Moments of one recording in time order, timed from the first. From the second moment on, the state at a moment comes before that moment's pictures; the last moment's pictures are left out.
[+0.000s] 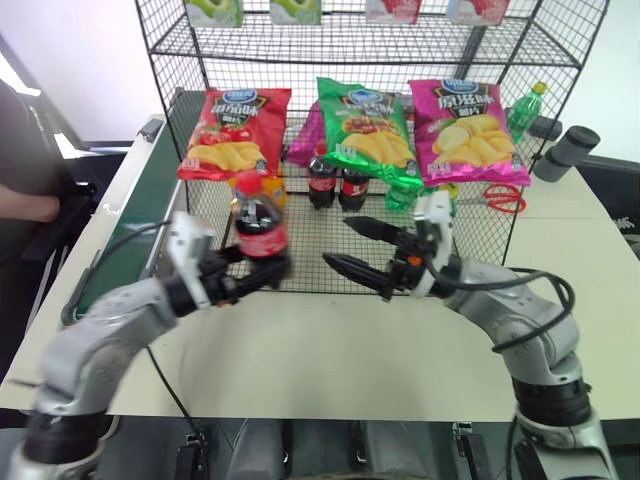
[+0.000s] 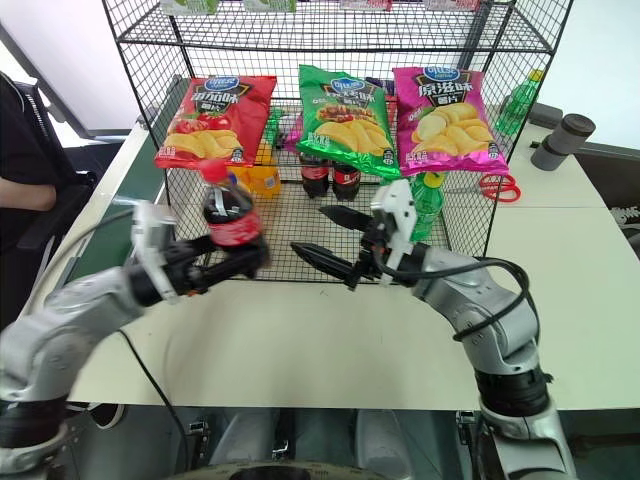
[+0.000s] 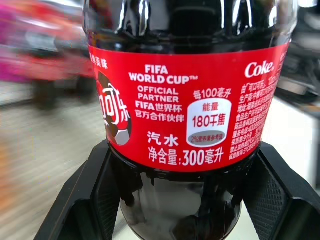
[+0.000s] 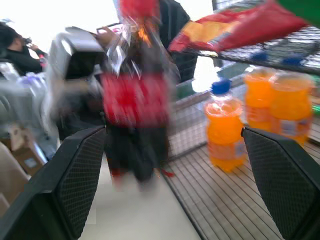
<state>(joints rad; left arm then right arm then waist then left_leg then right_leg) -0.21 0.58 -0.05 -0.42 -0.80 0.67 -0.66 -0.38 -0.40 0.05 -0.46 0.76 0.74 0.61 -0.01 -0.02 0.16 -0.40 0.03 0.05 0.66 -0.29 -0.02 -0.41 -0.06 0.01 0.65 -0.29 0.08</state>
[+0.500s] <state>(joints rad) -0.37 0.50 -0.18 -0.27 -0.63 0.59 -0.87 -0.39 -0.37 0.09 -0.47 0.77 0.88 0.51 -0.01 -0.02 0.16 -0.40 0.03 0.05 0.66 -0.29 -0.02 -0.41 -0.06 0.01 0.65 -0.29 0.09</state>
